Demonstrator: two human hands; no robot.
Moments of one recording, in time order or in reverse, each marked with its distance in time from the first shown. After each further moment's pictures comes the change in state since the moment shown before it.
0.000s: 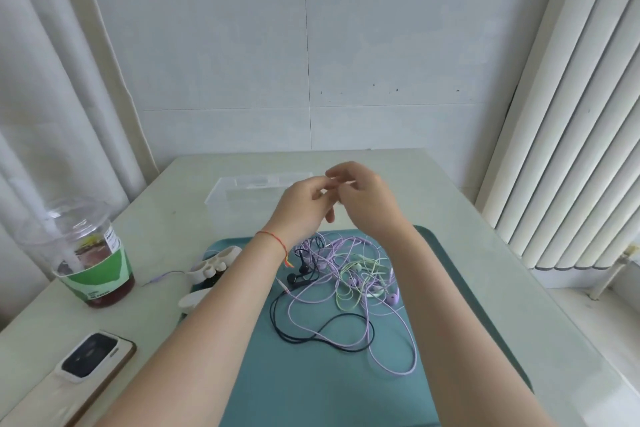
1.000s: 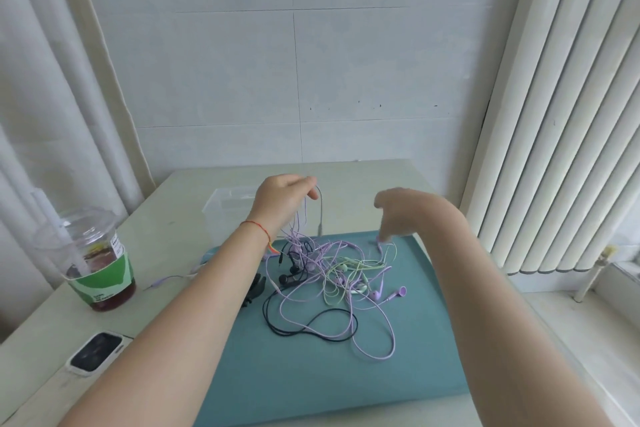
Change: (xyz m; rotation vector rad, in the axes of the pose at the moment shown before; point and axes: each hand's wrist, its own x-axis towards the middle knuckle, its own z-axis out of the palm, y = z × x) left_hand -0.016 0.036 -0.019 -0.046 0.137 -0.079; right_hand -0.016 -0.012 -0.081 -1.072 -0.431 0.222
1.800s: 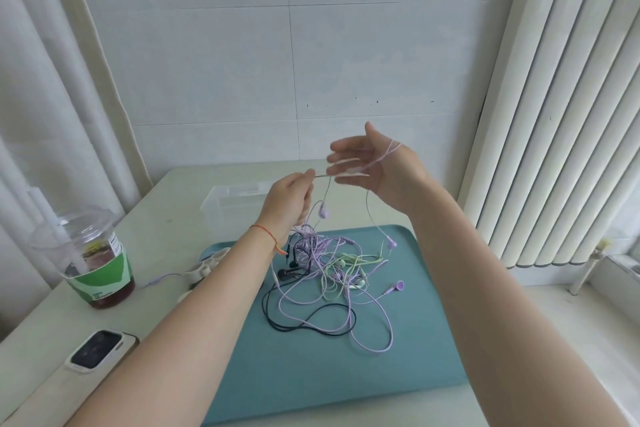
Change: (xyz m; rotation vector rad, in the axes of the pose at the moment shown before) left_hand 0.008 -0.017 0.020 -0.334 -0.054 -0.083; right_hand 0.008 -0.013 -0.020 1.750 0.073 -0.453
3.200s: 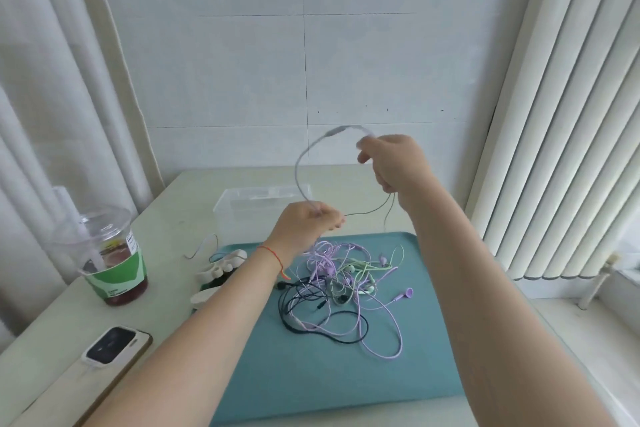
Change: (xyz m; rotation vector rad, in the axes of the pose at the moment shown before) left_hand -0.021 -0.016 -0.011 0.343 -0.142 0.075; right_hand -0.010 -0.023 0.036 -0.622 0.456 0.049
